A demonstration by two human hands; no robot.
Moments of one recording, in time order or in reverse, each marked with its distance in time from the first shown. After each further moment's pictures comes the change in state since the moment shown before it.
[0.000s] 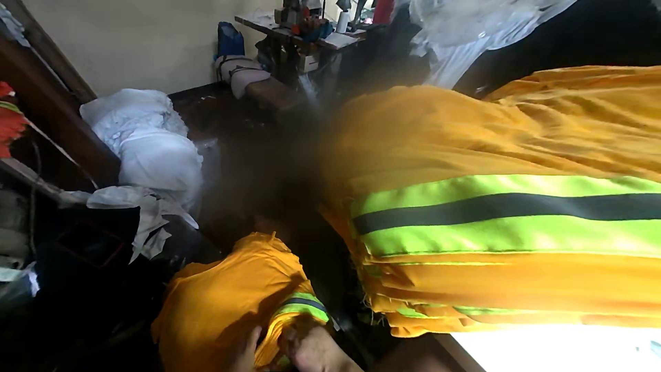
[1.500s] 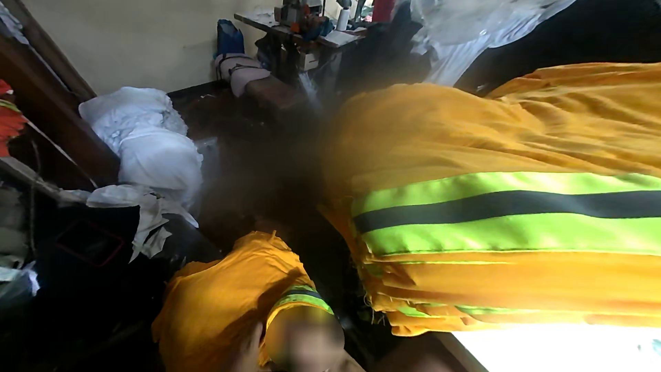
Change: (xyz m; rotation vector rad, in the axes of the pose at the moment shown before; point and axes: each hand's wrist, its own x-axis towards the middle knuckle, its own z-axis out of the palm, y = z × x) left_hand 0.006 -0.012 0.005 0.096 0.017 0.072; right_hand 0.004 0.000 -0.009 -0.060 0.039 0.024
